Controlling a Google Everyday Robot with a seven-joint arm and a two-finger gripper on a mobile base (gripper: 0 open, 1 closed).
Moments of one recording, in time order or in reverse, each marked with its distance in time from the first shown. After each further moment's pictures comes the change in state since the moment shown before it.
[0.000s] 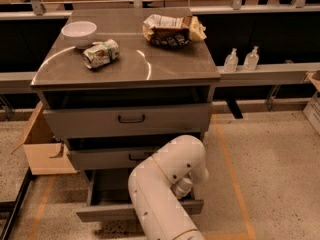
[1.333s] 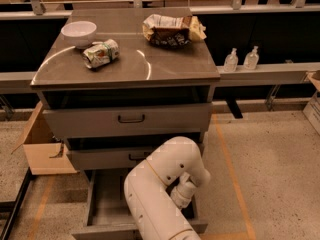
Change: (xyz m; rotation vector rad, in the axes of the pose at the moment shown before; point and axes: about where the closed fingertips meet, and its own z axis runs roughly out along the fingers) arm -0.047 0.094 -0.012 -0.341 -0.181 0.056
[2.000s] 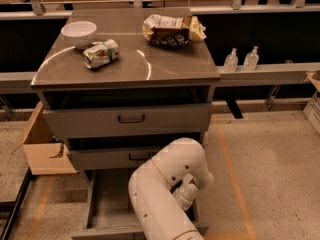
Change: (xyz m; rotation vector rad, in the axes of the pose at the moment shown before) arm -0.011 0.017 -0.002 -0.032 -0.097 0.047
